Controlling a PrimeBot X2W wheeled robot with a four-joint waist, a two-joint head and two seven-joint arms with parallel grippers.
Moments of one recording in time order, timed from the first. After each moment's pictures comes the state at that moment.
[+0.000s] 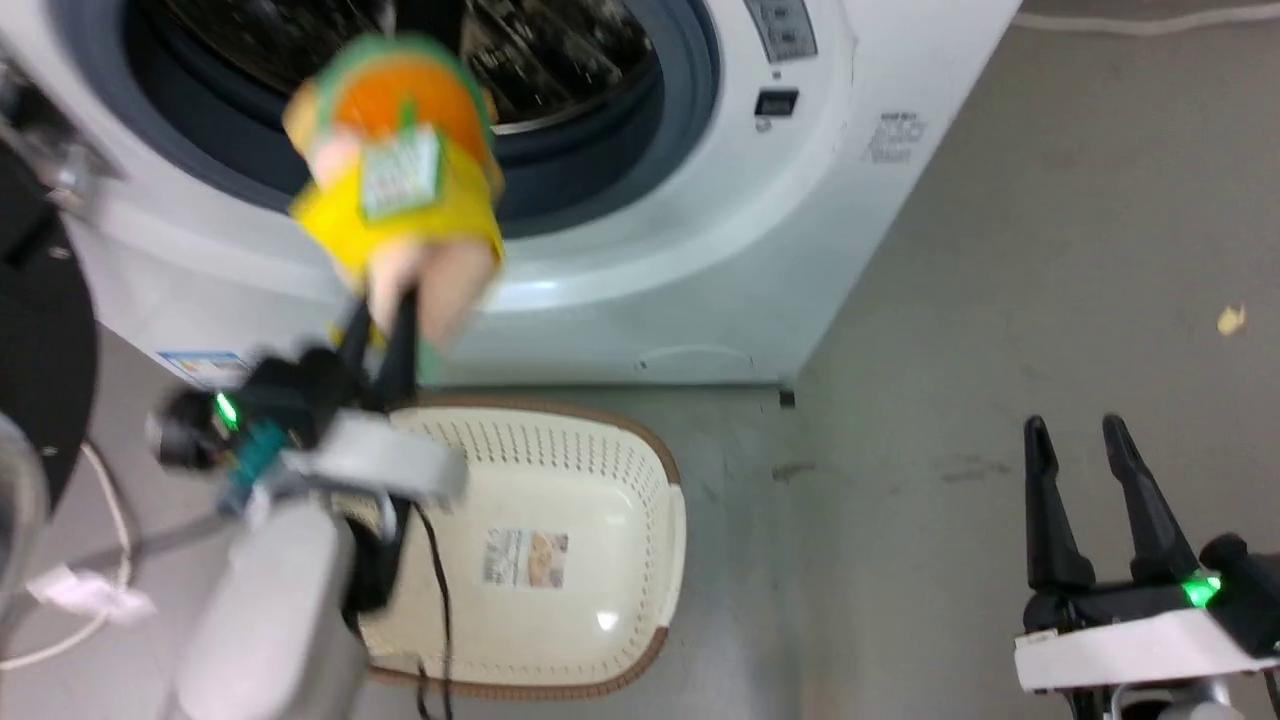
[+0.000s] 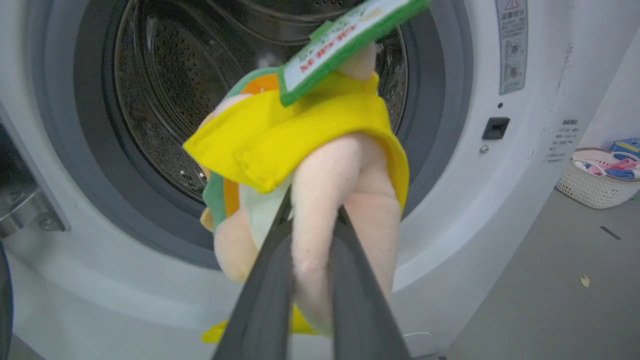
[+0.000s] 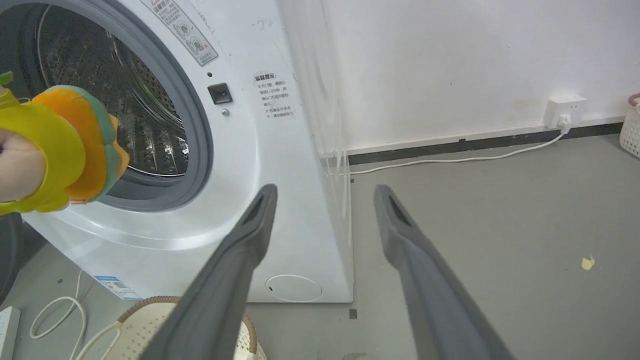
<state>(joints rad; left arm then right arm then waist) -0.41 0.21 -0.23 0.21 -0.24 0.07 -0.25 -0.03 -0.05 -0.03 -0.03 0.27 0.13 -0.26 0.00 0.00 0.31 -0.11</state>
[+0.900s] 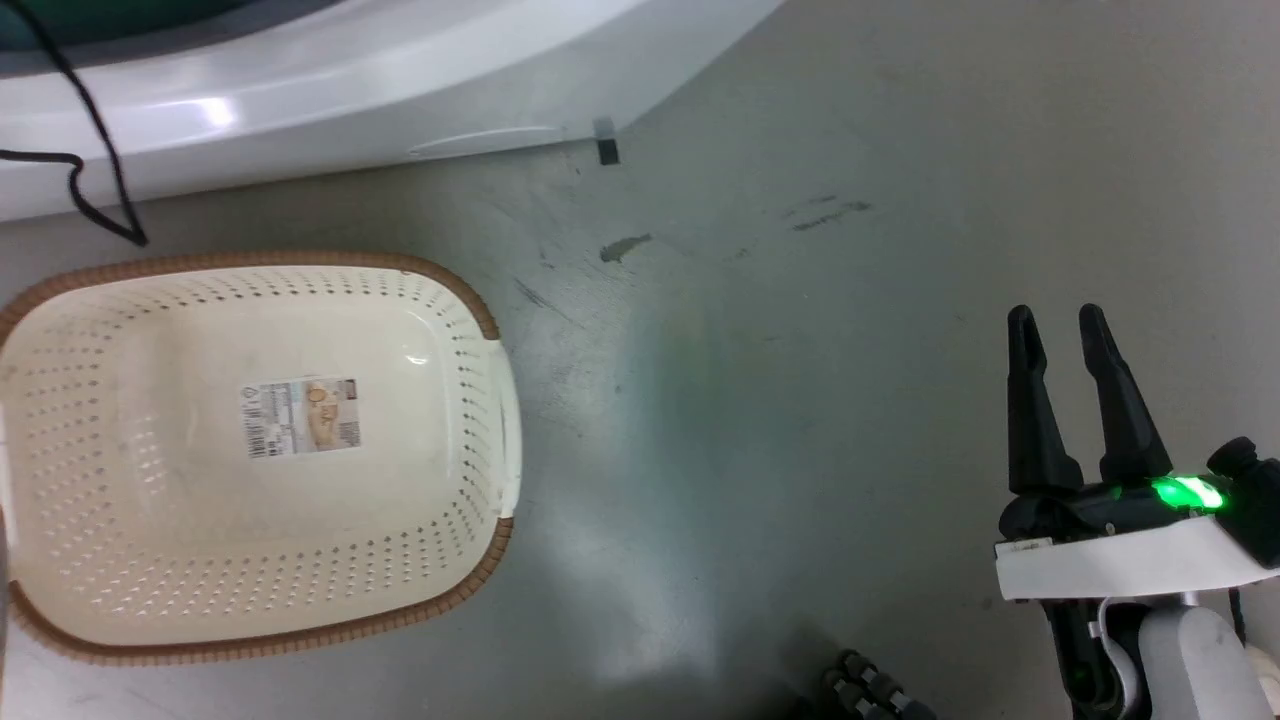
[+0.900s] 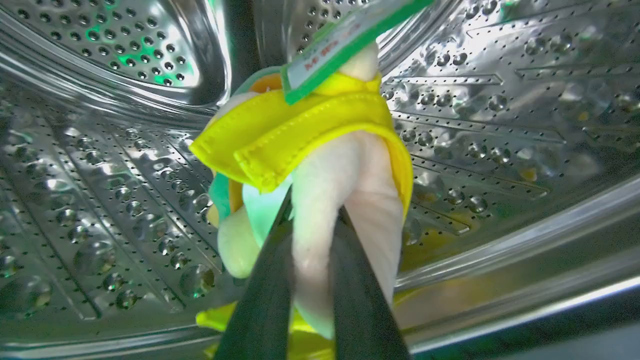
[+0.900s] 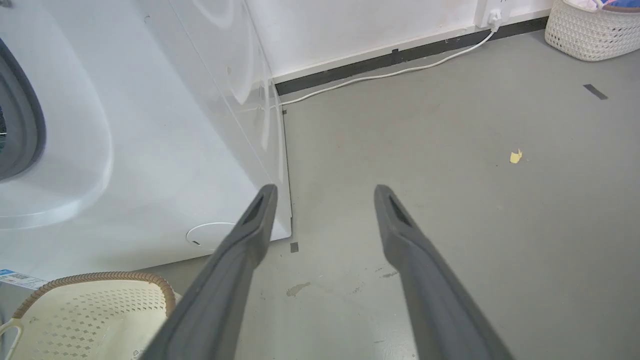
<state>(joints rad) -1.41 0.45 -0.26 0.79 -0.10 -0.02 0.18 -0.19 -0.05 0.04 -0.02 0.44 0.13 -0.26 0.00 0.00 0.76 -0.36</state>
